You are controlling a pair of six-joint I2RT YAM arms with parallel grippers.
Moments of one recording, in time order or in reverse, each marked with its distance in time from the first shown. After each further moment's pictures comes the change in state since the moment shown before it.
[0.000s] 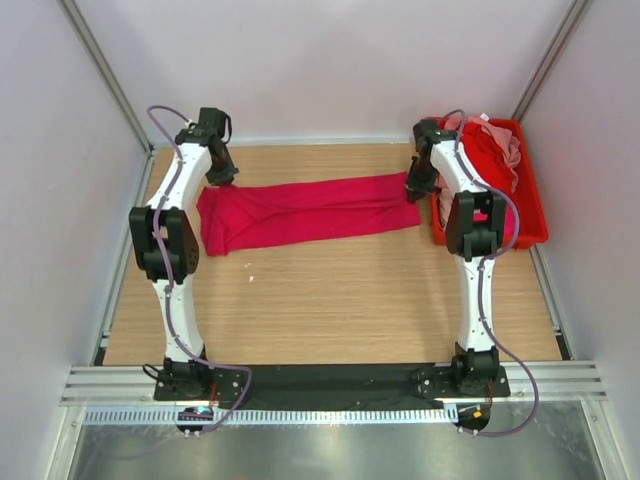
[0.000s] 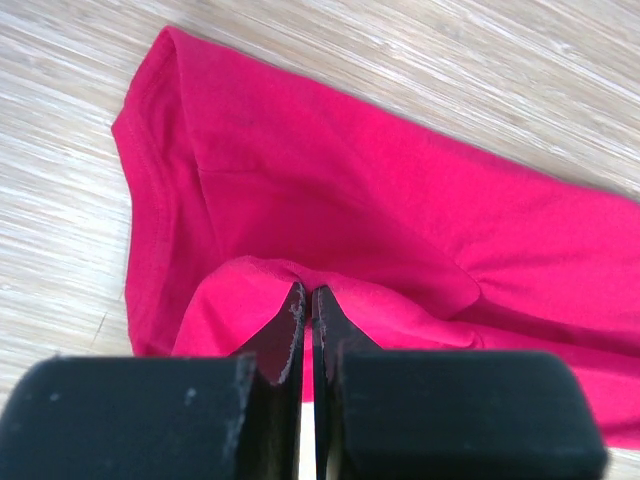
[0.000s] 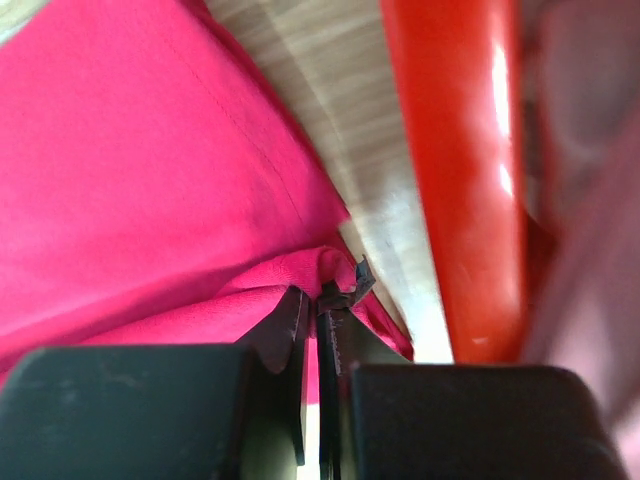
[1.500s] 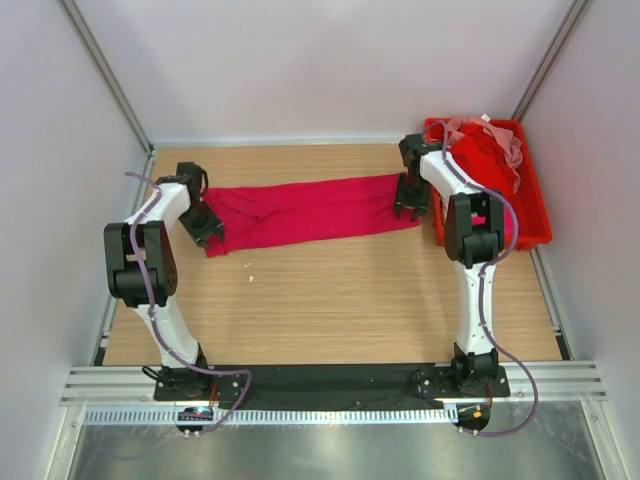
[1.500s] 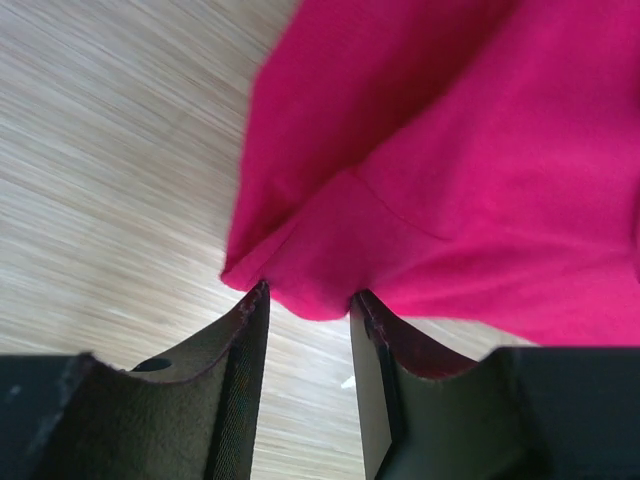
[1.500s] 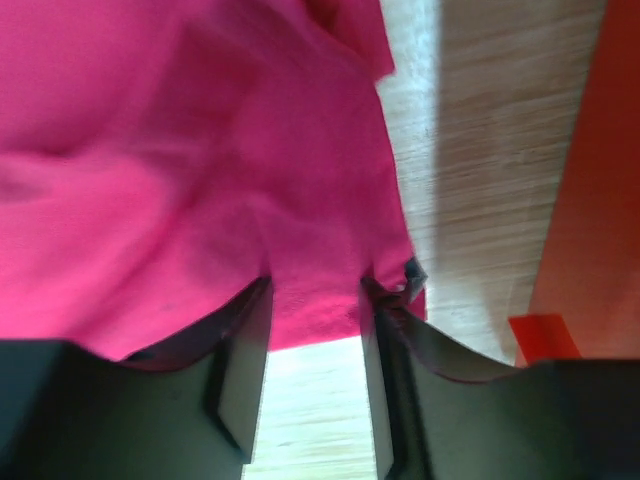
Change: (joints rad) left arm 0.131 -0.249 -0.627 0.071 0.152 -0.153; right arm 0.077 -0.111 -0.240 0.050 0.024 -0.086
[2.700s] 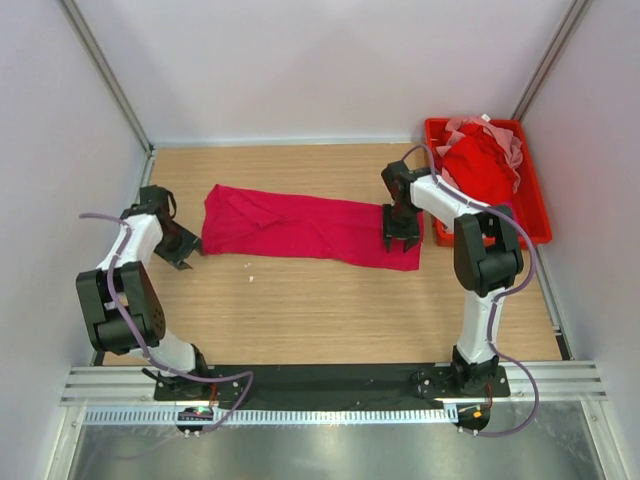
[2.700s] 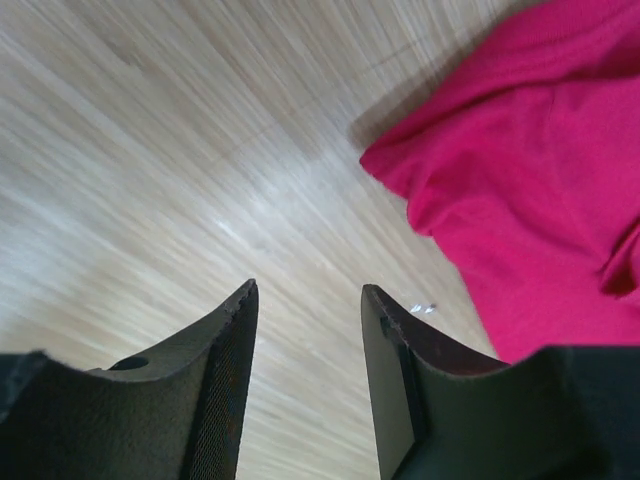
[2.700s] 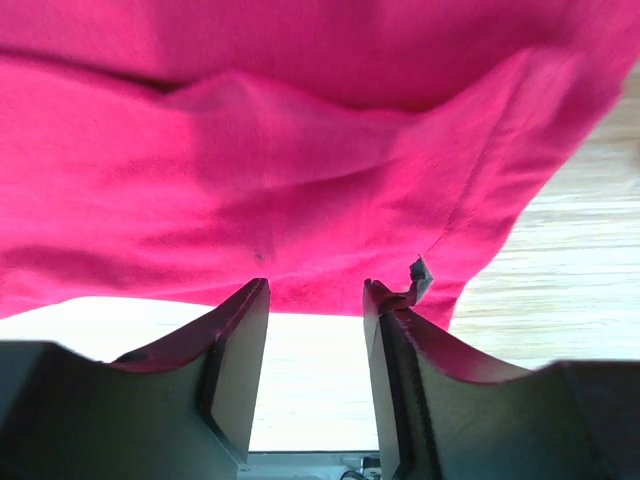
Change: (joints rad) left arm 0.167 -0.321 -0.288 0.035 -0.004 -0.141; right arm 0.152 -0.329 -0.487 0.058 -0.041 -0.014
